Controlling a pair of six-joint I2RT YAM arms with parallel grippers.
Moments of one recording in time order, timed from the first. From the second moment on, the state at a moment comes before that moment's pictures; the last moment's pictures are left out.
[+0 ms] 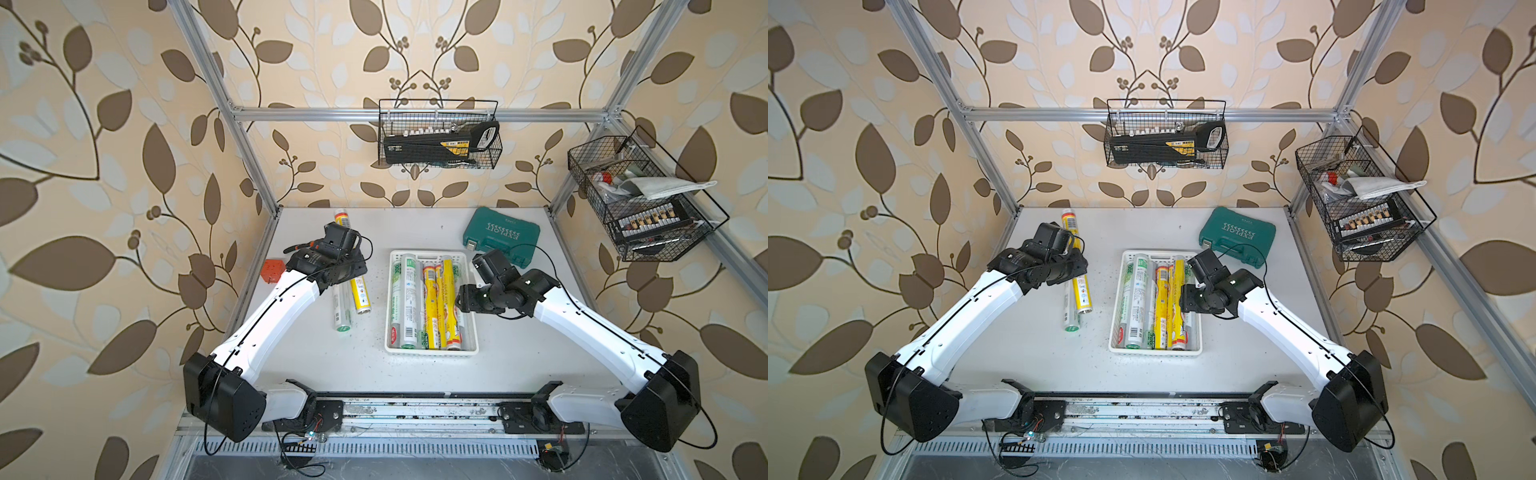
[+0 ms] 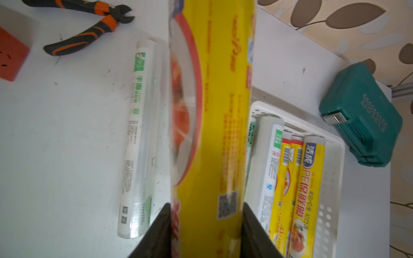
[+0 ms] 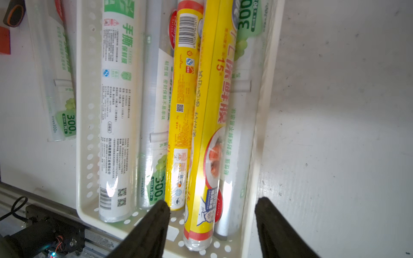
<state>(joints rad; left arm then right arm) -0.50 1.32 1.27 -0.86 -0.12 -0.73 0.54 1.28 1.06 -0.88 -0.01 0.59</state>
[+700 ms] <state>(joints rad) -0.95 1.76 1.49 -0.72 -0.14 -0.86 0.35 1.21 0.99 -0.88 -0.08 0.57</state>
